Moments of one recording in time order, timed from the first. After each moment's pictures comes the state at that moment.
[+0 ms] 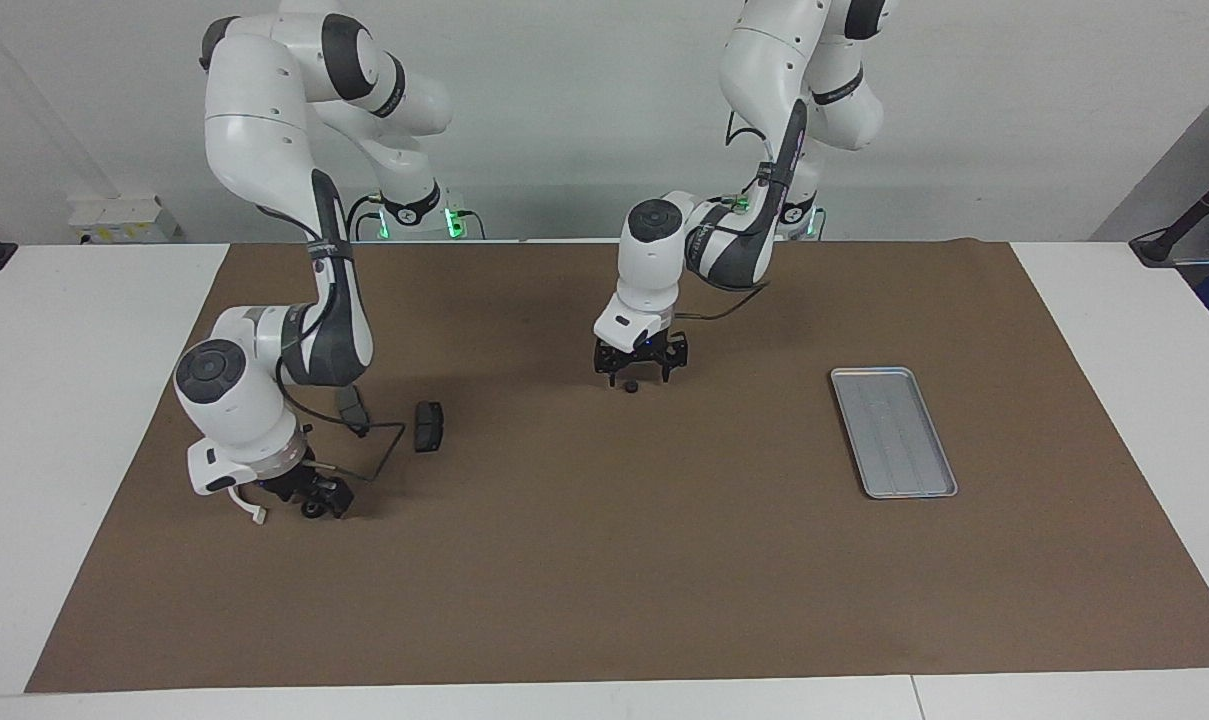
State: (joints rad) left arm -0.77 0.30 0.04 -2.05 0.03 2.43 -0.76; right arm -0.12 0.57 0.07 -1.64 -0.11 2.24 0.33
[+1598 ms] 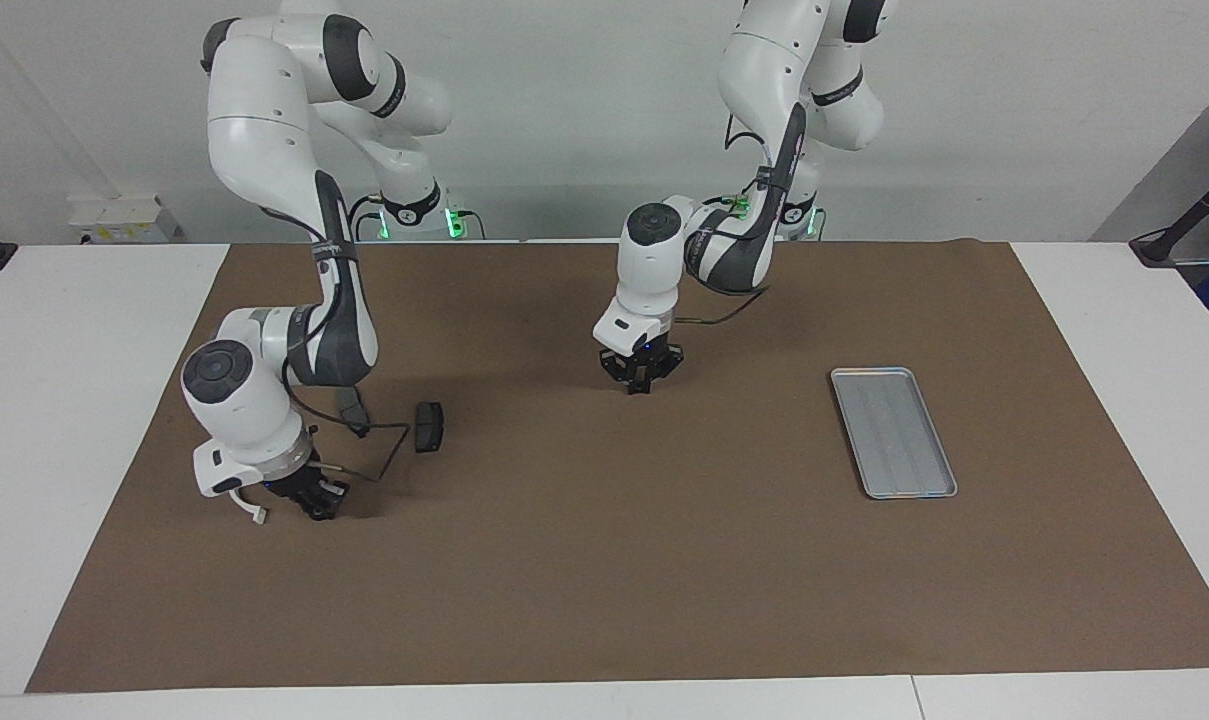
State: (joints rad) left arm -0.77 0.31 0.05 -2.04 0.05 2.44 -0.76; right arm -0.12 0.57 0.08 -1.64 -0.11 2.26 0.33
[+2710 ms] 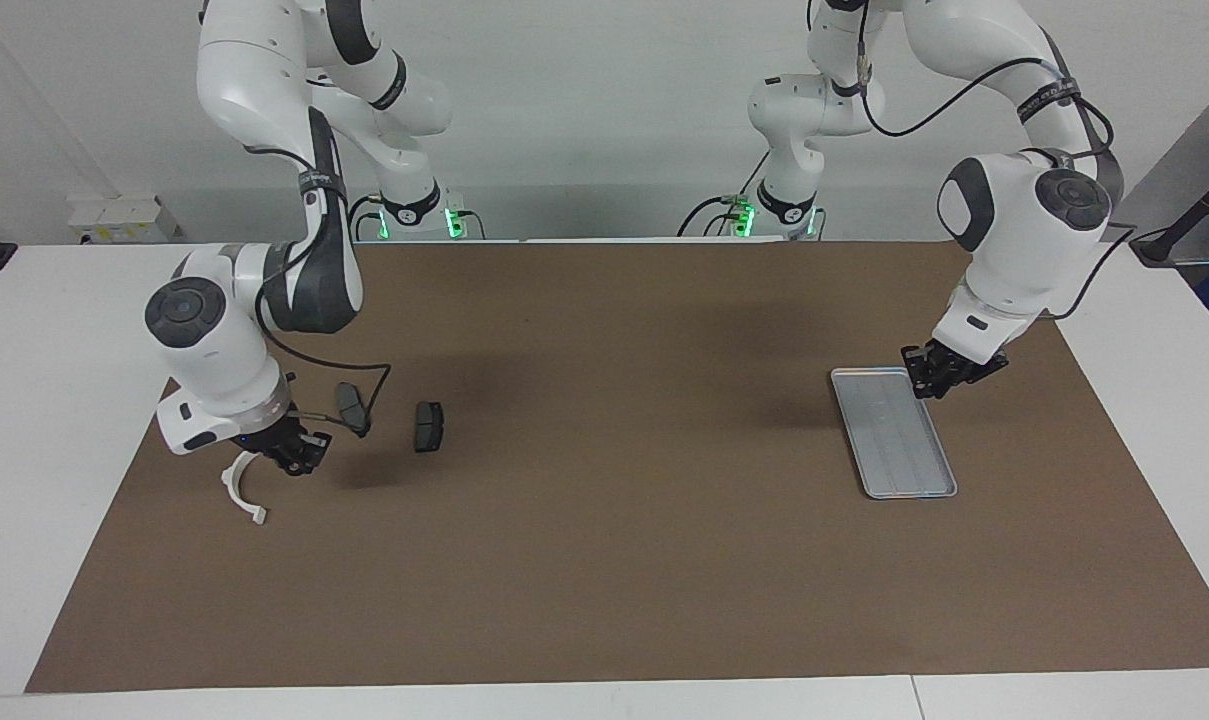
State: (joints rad) left arm -0.07 0.14 0.07 -1.86 0.03 2.01 0.12; right arm -0.09 0.40 0.09 -1.58 -0.15 1.94 0.25
